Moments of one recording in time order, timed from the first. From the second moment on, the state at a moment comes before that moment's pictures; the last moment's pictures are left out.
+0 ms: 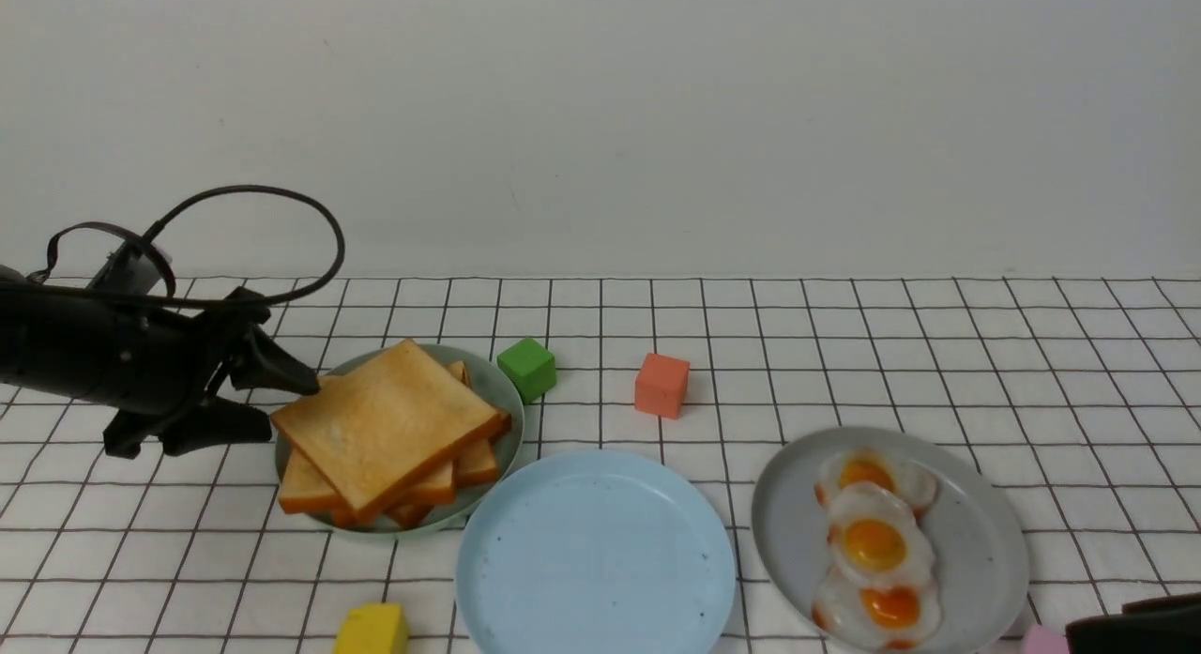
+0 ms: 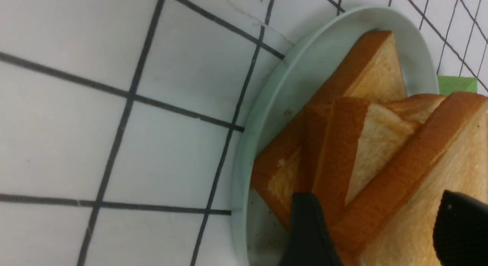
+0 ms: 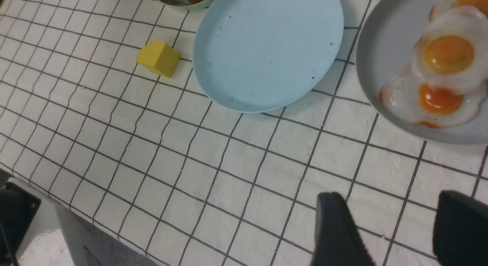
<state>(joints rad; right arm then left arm) 0.22 0.70 -0.69 0.56 0.96 -0.24 0.22 1.89 -1.14 -1.01 0.76 0.49</state>
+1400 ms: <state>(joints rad) 0.22 0.70 -0.69 0.49 0.97 -0.24 -0.15 1.71 -1.18 -0.94 0.97 0.96</state>
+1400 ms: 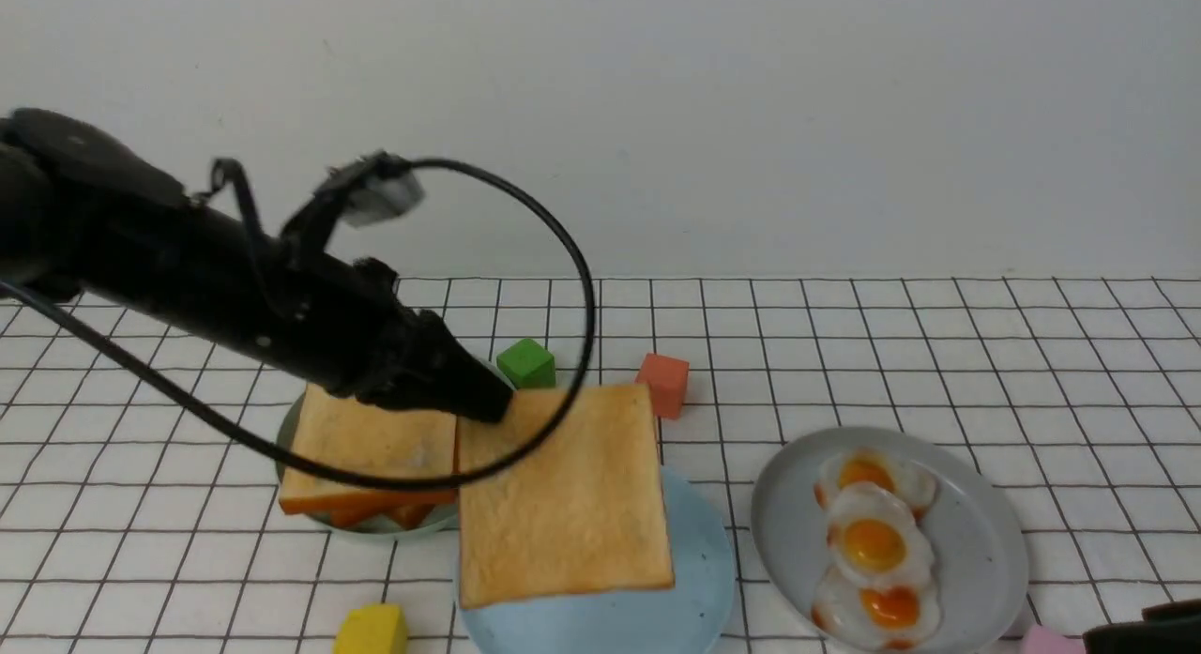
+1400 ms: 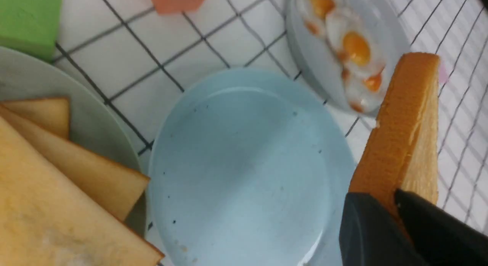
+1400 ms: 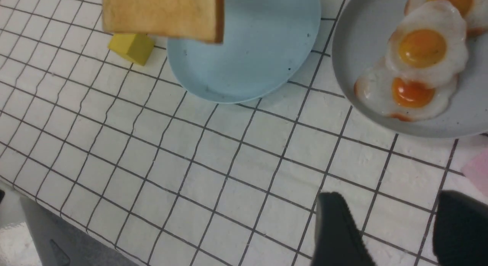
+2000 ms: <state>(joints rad) 0.22 0.70 -0.69 0.49 0.97 -0.24 -0.26 1.90 -1.18 -0.92 0.70 0.85</state>
